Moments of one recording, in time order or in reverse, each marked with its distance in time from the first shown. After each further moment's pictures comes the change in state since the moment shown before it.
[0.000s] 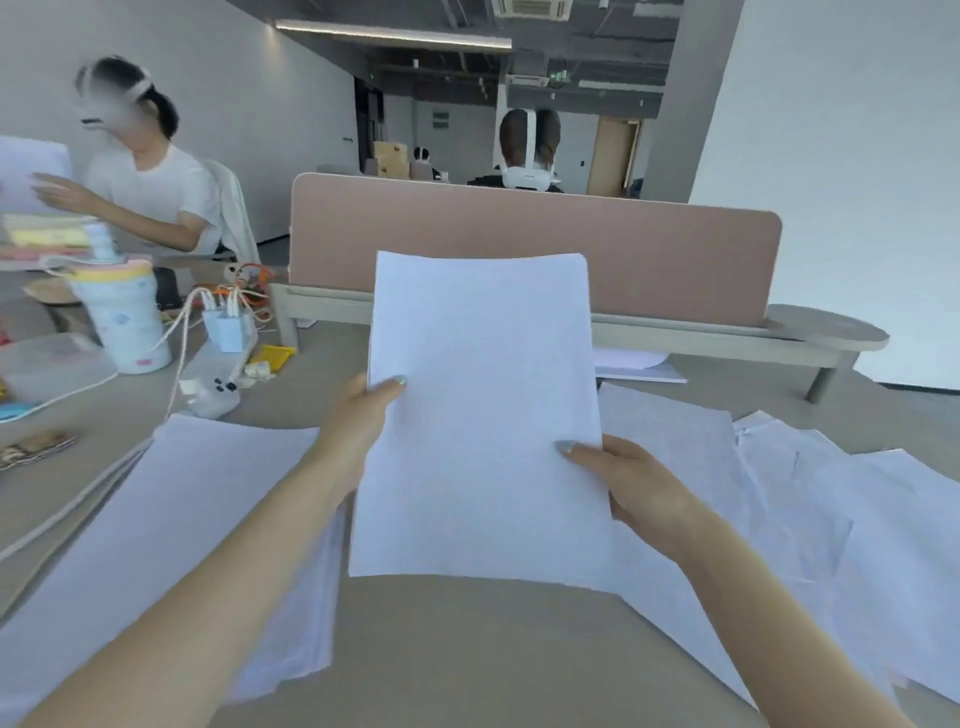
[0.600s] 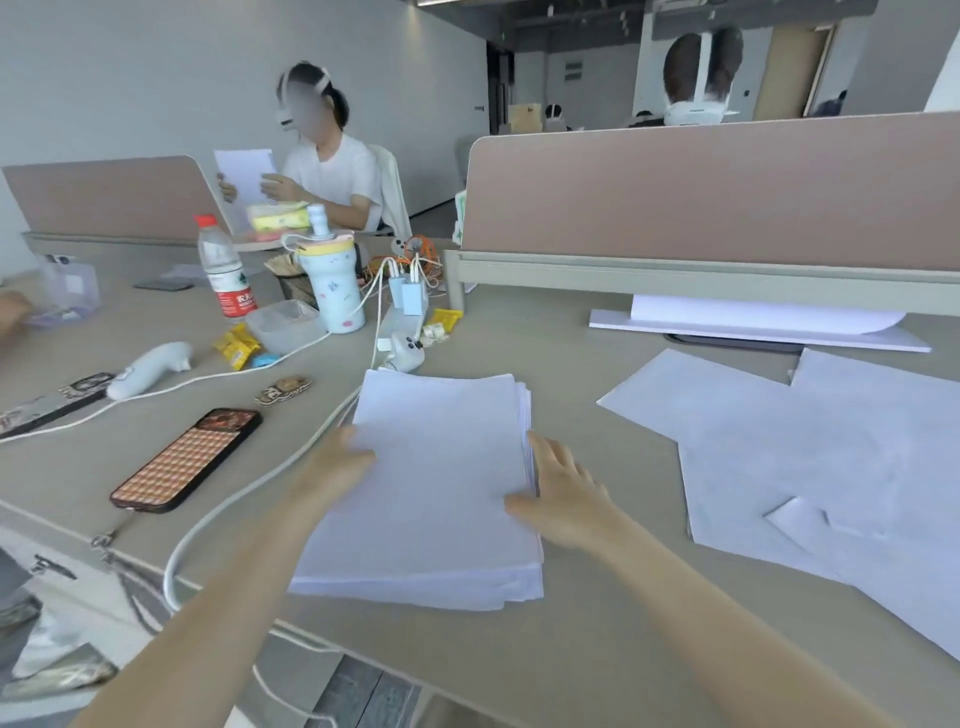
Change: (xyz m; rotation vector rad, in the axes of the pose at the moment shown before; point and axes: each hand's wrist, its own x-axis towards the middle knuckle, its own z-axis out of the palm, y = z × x) left_hand -0.042 -0.049 -0.230 0.659 0.320 -0.241; right_hand 0.029 0.029 0.225 -0.812 -0.272 -0.121
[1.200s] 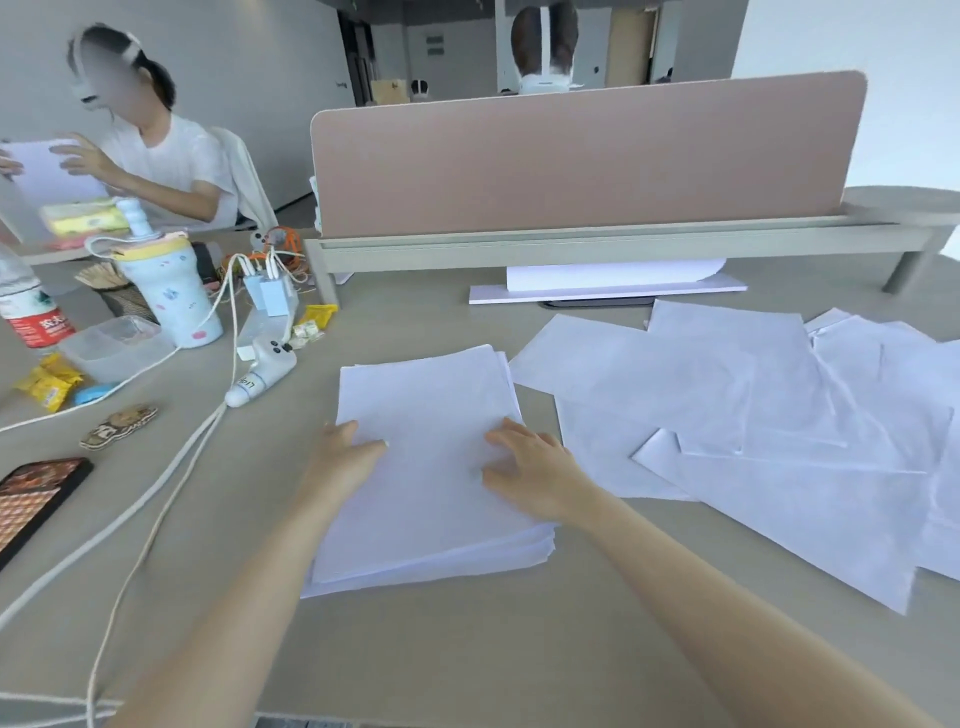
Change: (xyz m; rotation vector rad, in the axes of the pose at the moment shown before) left_hand -0.012 0.046 0.103 0.152 -0.214 0.073; right_hand -0.014 0.070 -0.026 -0.042 0.140 0.055
